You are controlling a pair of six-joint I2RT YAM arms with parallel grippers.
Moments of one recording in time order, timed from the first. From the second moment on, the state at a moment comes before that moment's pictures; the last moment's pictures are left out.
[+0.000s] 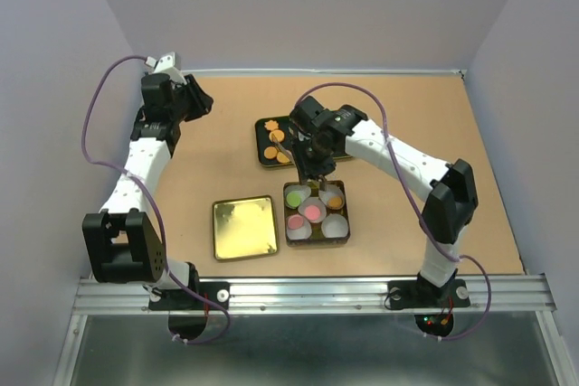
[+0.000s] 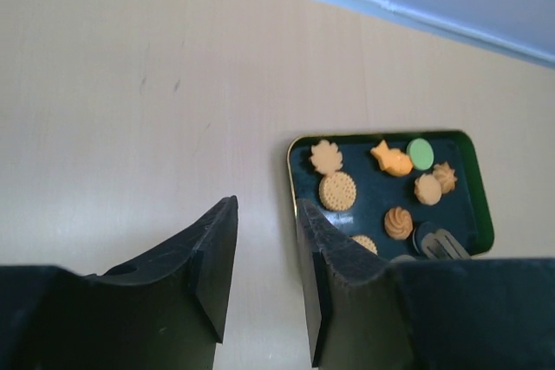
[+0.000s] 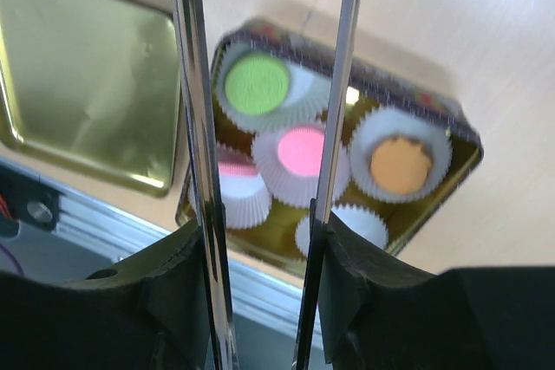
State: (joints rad) left arm 0.01 1.41 1.15 -0.14 0.23 -0.36; right arm 0.80 1.82 1.71 -1.08 -0.08 0.45
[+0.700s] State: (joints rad) left arm 0.01 1.23 1.04 0.04 0.19 -0.29; right arm 0.71 2.12 1.97 -1.06 -0.07 0.36
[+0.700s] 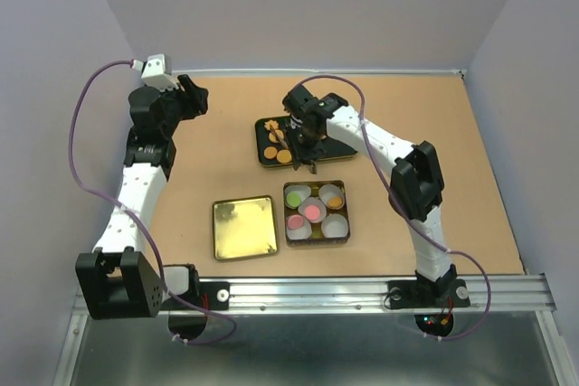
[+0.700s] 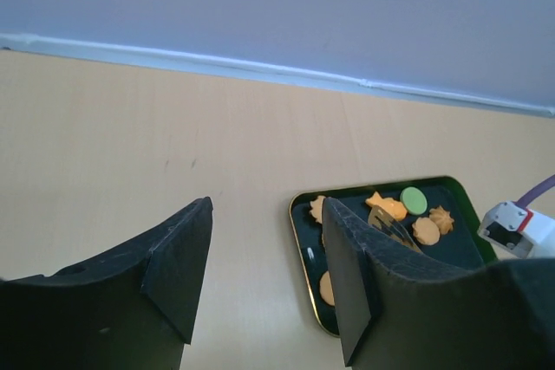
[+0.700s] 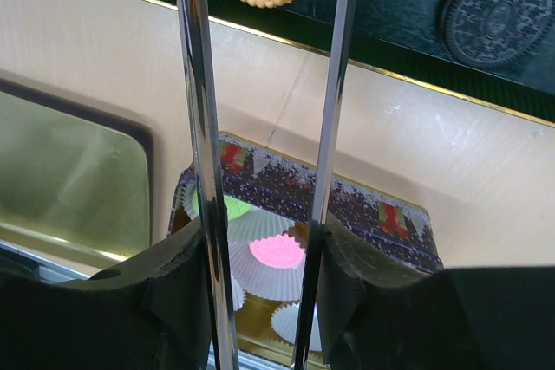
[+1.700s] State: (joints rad) left arm 0.01 1.16 0.97 0.12 0.11 -0.28; right arm 0.71 2.23 1.98 -1.06 -0.14 0.34
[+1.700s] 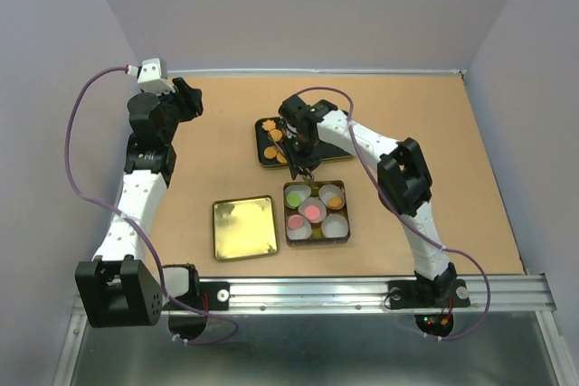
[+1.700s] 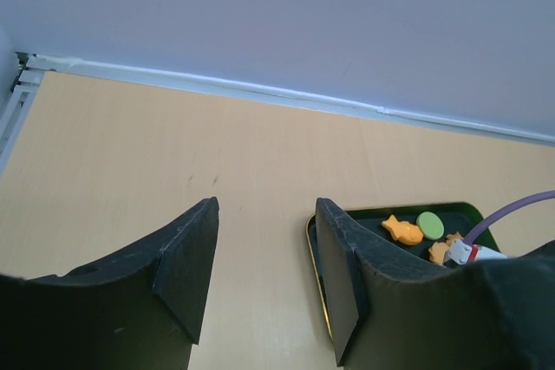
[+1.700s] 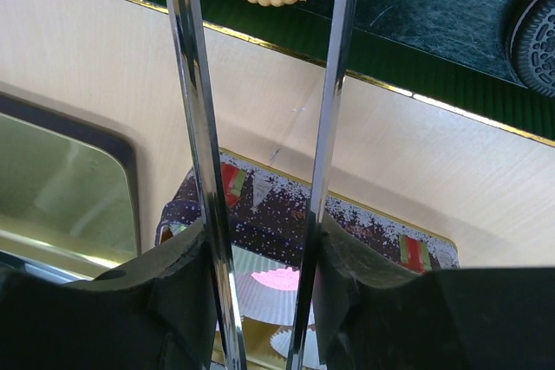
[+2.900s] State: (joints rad) left arm 0.01 1.19 0.97 0.12 0.13 -0.27; right arm 0.71 1.74 1.77 -1.11 -0.08 0.39
